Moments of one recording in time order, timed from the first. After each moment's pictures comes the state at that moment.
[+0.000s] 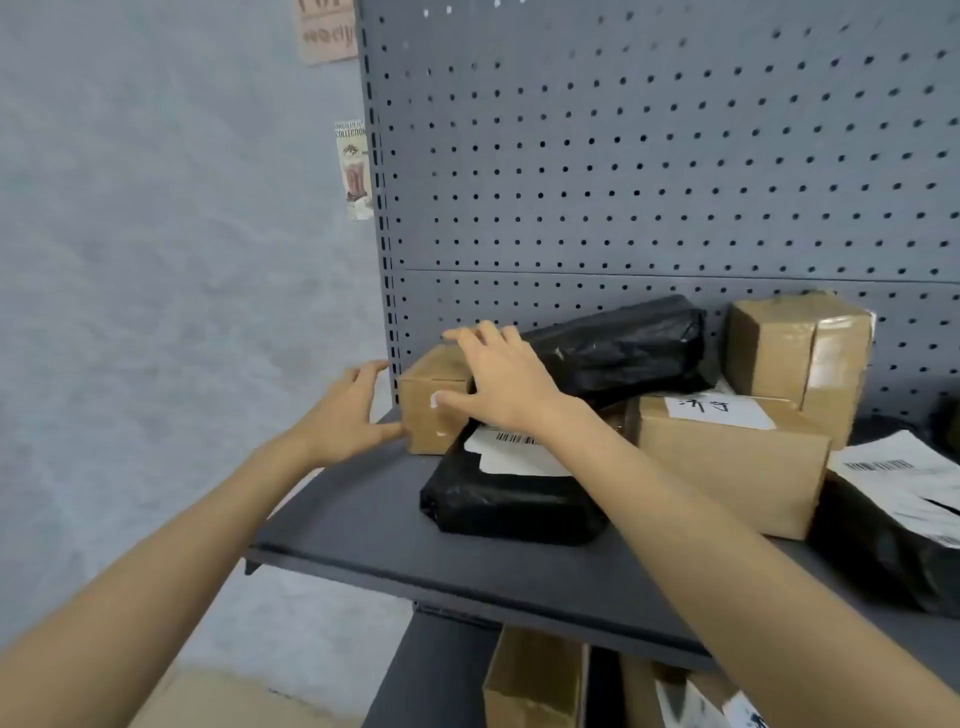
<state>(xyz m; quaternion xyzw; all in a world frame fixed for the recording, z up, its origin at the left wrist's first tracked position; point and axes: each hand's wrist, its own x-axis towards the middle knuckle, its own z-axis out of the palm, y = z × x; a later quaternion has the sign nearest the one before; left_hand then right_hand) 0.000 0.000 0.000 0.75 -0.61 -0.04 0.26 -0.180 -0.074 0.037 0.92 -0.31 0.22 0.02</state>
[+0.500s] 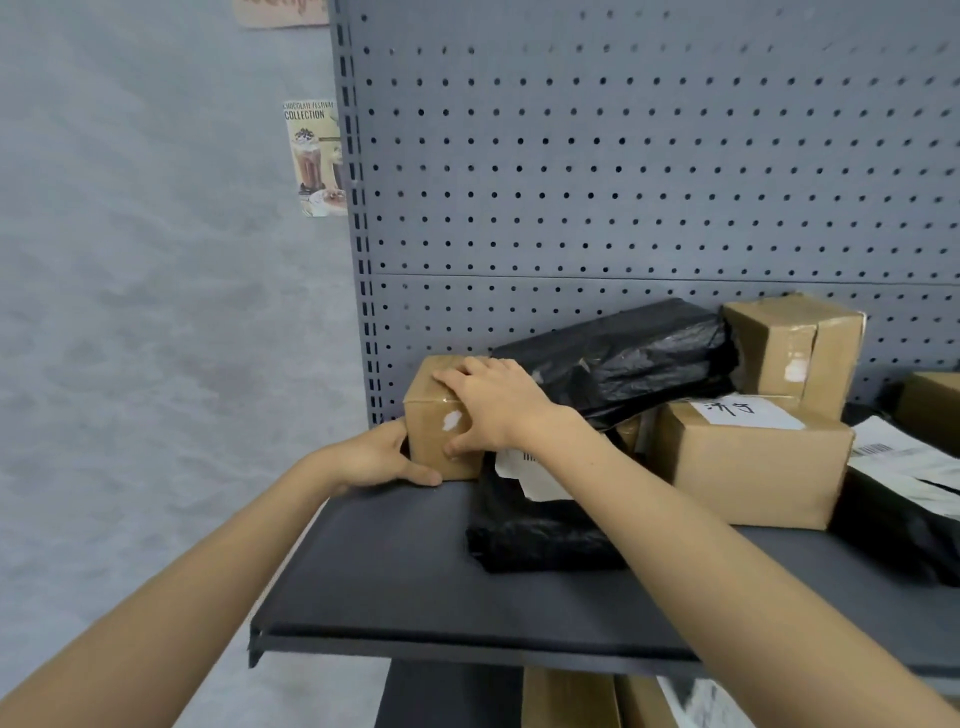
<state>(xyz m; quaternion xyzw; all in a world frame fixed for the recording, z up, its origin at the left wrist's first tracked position) 0.024 -0.049 -0.019 0.60 -0.66 -0.37 0.26 -0.135 -0.086 0.029 0.91 -0.39 0.07 0.10</state>
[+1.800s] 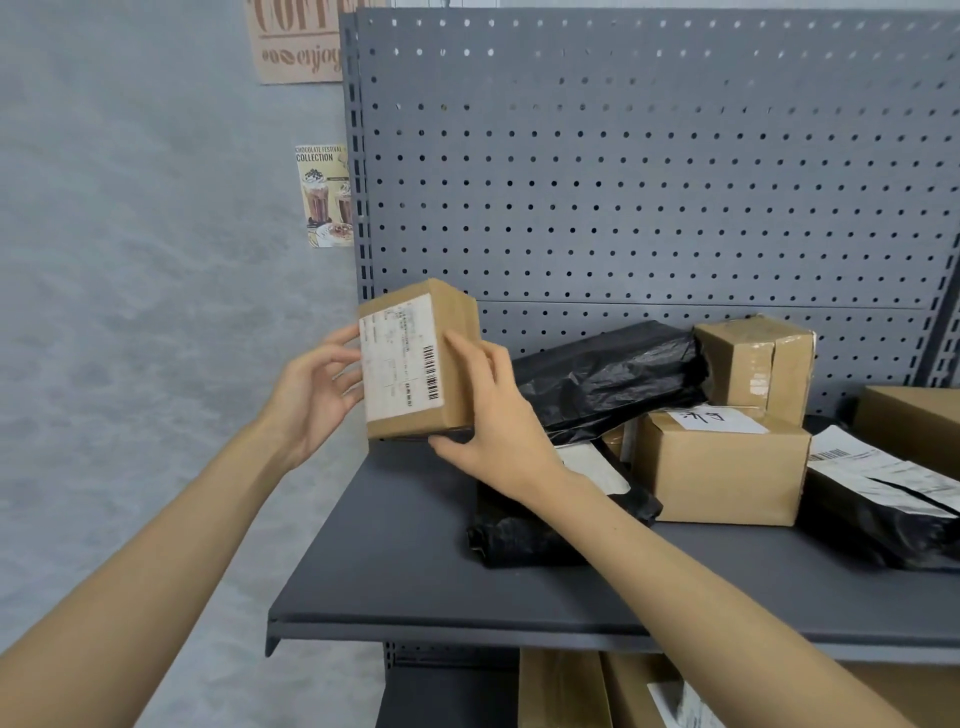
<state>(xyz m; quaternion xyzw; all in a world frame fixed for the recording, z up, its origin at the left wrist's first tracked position) 0.048 -0.015 0.038 0.35 -0.48 -0.45 0.67 -0.150 -0.037 0.013 0.85 -0.31 0.43 -0.07</state>
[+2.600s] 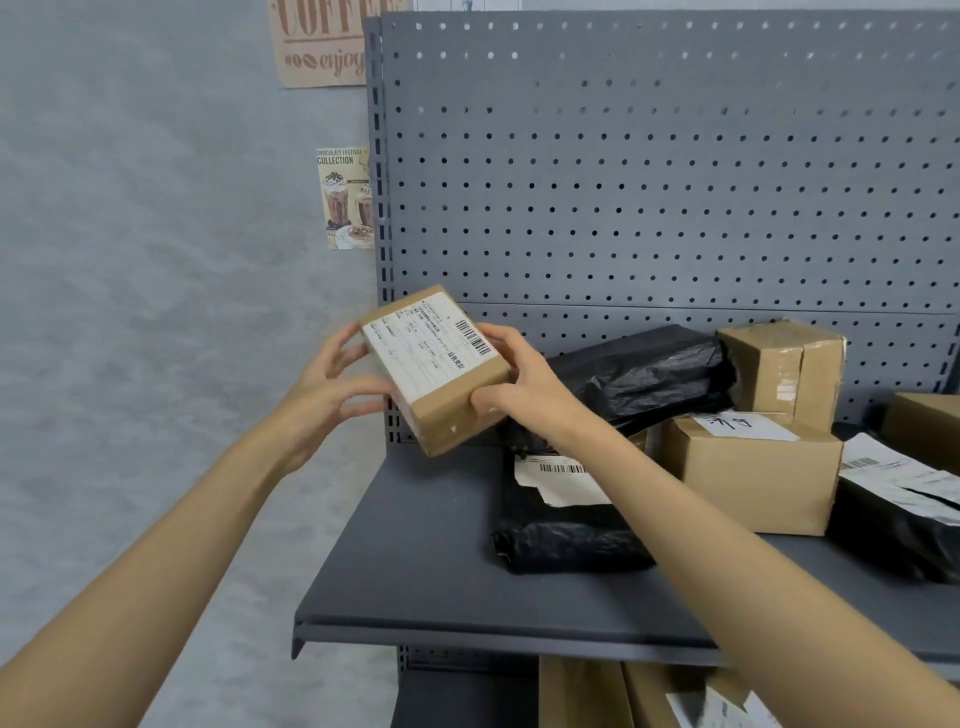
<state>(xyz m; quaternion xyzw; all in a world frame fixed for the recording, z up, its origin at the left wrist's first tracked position) 0.068 -0.014 0.034 0.46 -0.56 -0.34 0.60 -0.151 -0.057 0.046 0.76 -0.29 0.41 -0.41</state>
